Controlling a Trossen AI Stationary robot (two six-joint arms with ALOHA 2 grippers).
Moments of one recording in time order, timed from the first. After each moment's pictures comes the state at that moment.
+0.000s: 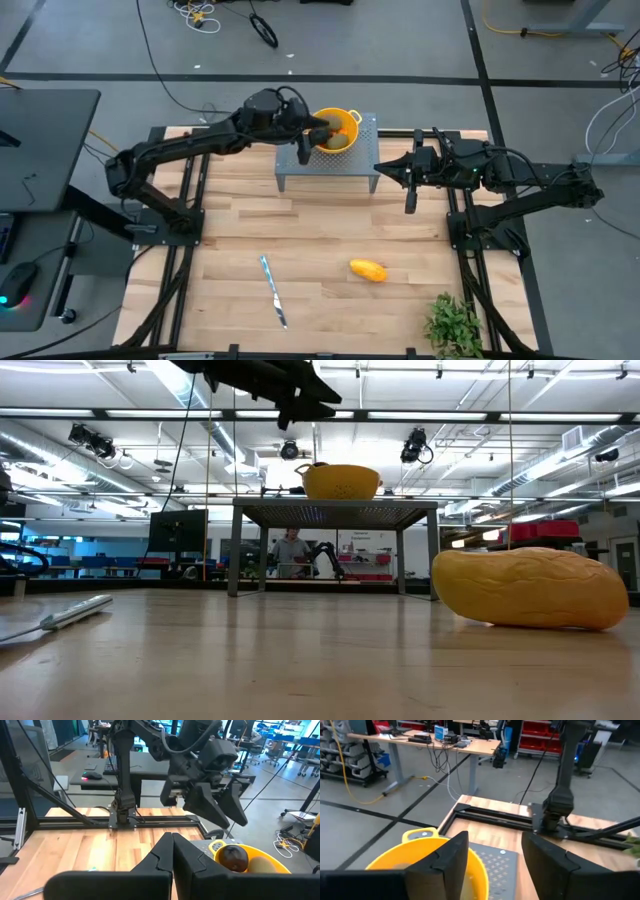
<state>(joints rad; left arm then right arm) 0.44 1.49 1.27 0.03 0.20 -0.02 0.03 0.97 1.11 -0.30 0.21 -0.07</state>
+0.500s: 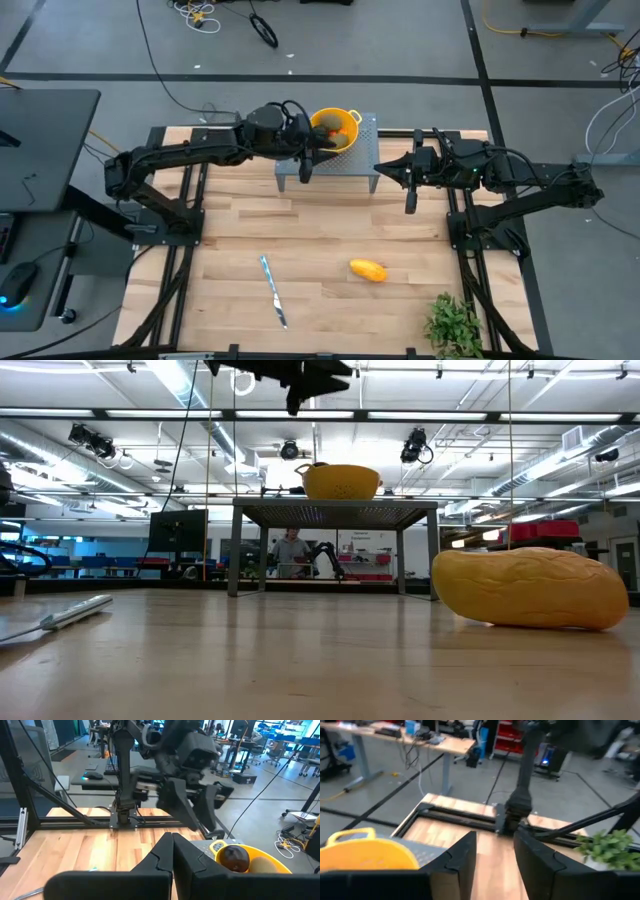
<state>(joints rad) 0.31 1.47 1.27 0.03 0.20 -0.12 0.03 0.97 1.11 -0.30 0.21 -0.07</state>
